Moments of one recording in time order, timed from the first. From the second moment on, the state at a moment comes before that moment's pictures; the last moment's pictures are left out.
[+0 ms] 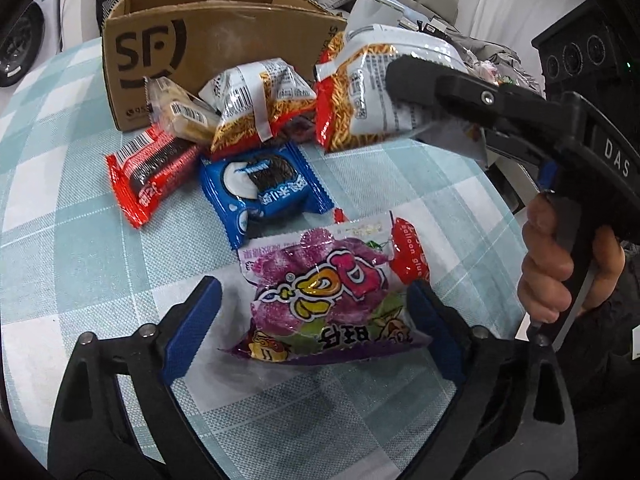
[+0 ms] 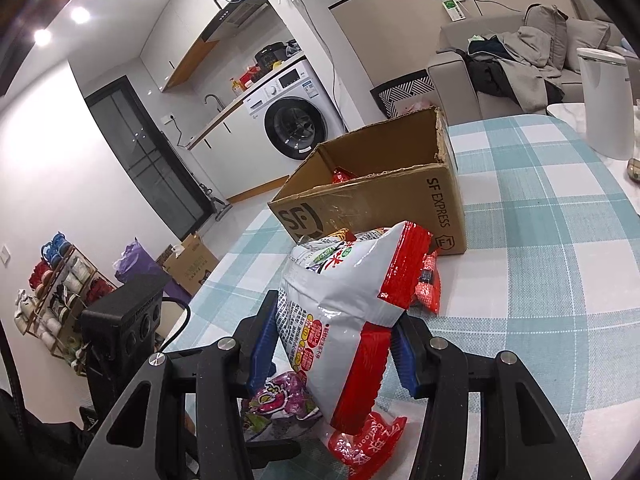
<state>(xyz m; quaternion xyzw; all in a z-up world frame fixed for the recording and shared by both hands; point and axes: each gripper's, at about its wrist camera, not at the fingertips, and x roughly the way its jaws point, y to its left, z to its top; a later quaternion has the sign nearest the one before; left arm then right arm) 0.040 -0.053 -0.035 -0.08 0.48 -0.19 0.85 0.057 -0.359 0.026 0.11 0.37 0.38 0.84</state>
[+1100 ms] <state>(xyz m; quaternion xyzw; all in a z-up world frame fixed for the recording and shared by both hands) 0.023 0.002 0.027 -0.11 0.36 -0.14 0.92 0.055 -0.368 0.032 0.12 0.36 0.36 0.85</state>
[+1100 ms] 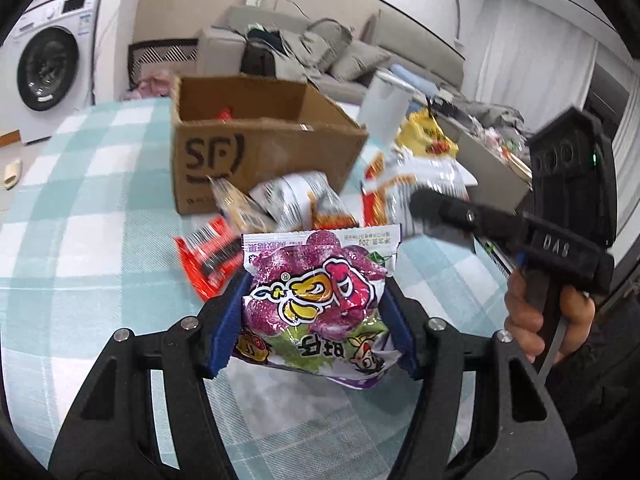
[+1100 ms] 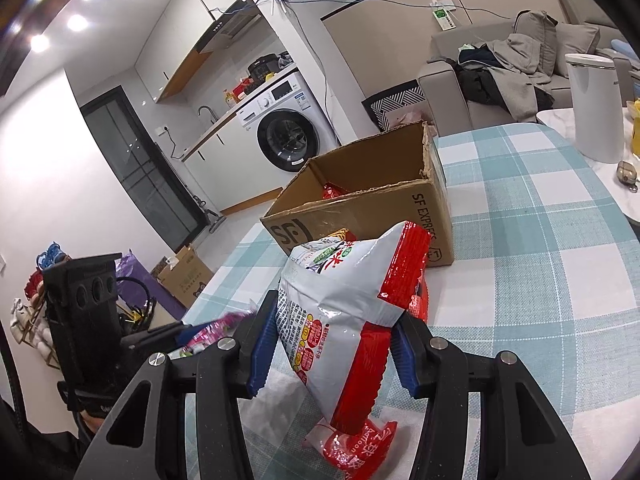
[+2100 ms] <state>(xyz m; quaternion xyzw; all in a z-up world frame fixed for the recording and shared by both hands) 0.116 0.038 0.108 -0.10 0.26 -0.06 0.96 0.097 -0.375 0.087 0.13 0.31 0.32 0.88</state>
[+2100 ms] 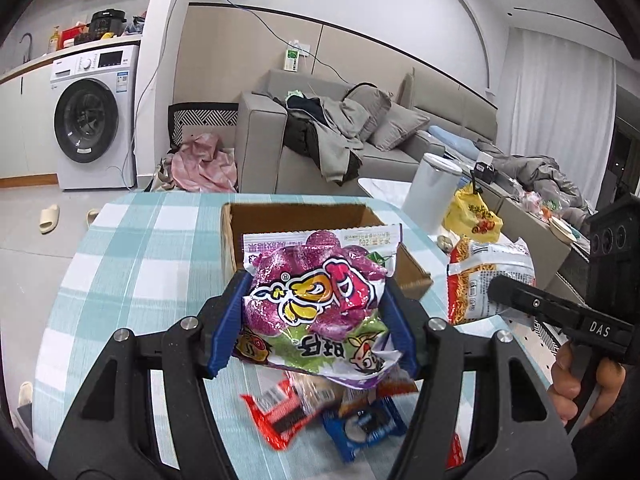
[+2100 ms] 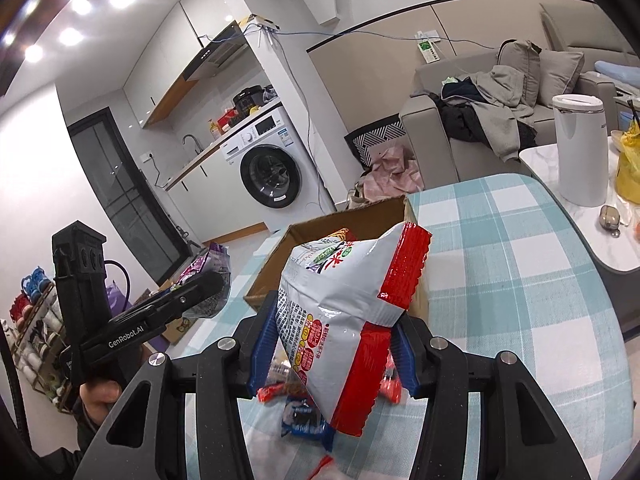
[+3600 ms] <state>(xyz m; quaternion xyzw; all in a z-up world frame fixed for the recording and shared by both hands) 0.259 0.041 0.051 -0.05 0.29 -0.02 0.95 0.206 -0.320 0.062 0.12 0.37 0.30 0.87</state>
